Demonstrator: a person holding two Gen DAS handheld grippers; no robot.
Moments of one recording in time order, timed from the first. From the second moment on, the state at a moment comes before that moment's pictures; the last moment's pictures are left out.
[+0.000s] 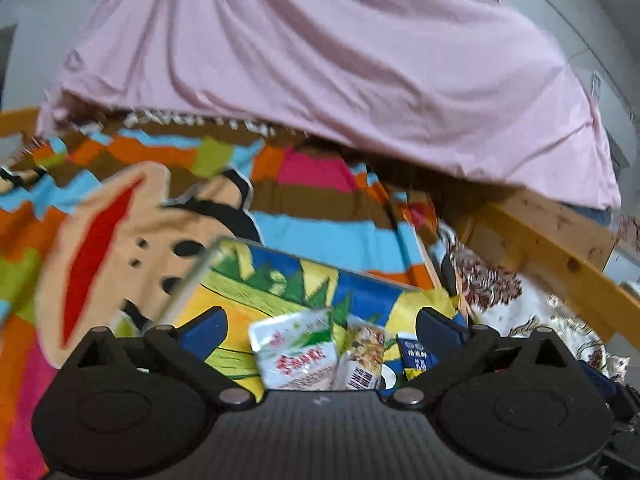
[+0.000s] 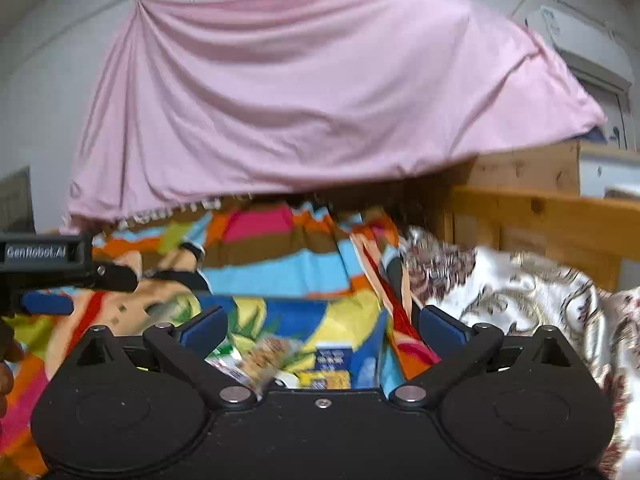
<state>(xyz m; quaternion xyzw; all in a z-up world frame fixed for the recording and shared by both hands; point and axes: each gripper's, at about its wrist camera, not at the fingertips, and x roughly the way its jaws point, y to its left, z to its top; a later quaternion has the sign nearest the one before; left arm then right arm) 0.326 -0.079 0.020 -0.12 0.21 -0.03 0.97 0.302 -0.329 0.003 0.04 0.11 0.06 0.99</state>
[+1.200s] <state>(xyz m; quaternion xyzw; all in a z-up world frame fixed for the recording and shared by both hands) 0.108 0.023 0.012 -0.14 0.19 0.04 0.97 0.078 -0.272 0.019 -0.03 0.07 0.08 0.99</state>
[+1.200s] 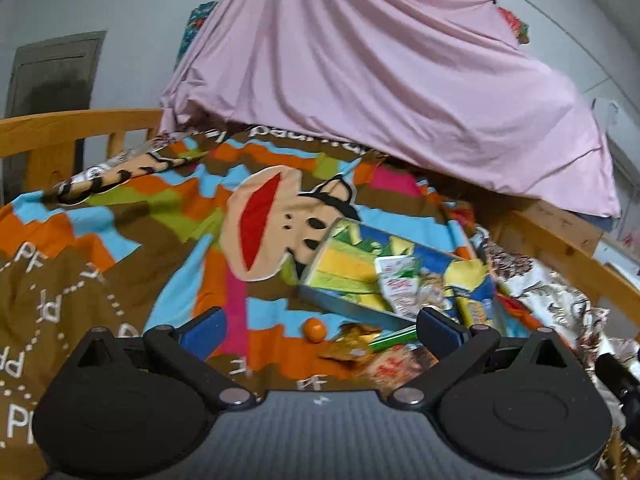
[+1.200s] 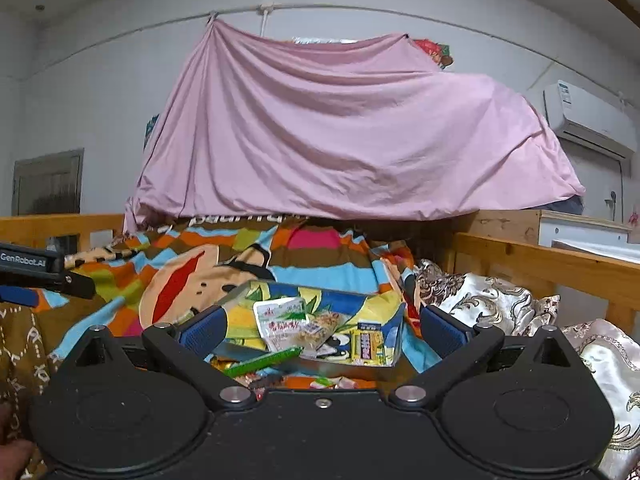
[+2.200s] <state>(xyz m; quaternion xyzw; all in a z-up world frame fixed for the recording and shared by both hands) 0.126 0.015 -0.025 -0.10 0.20 -0.02 0.97 0.128 -0.247 -0.015 -0.09 0.21 0.05 0.97</state>
